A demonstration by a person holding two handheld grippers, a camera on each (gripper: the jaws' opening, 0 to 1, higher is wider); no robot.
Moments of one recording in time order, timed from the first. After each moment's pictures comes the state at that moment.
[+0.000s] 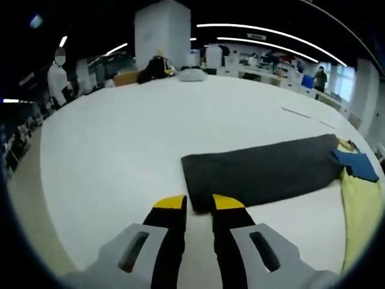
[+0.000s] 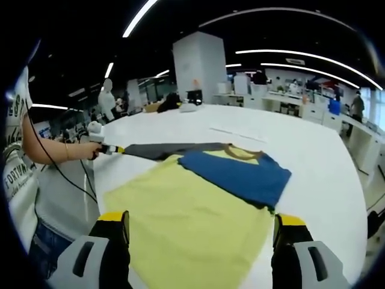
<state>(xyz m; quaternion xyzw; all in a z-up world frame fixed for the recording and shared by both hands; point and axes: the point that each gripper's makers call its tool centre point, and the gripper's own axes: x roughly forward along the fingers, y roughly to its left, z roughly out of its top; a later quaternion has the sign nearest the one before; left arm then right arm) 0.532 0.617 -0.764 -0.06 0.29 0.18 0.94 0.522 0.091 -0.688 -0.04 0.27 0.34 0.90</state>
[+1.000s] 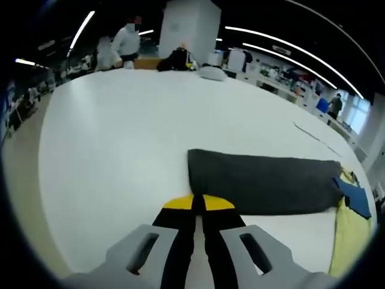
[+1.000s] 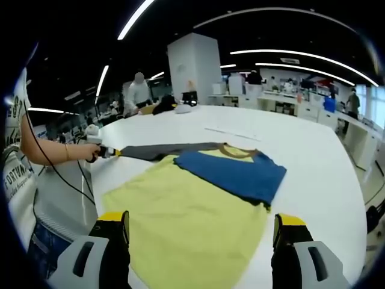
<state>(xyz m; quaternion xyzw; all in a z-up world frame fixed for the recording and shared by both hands) 0.531 0.621 -0.774 -0.15 0.27 0.24 0.92 0.522 0.086 -0.689 -0.03 0.27 0.32 0.91</state>
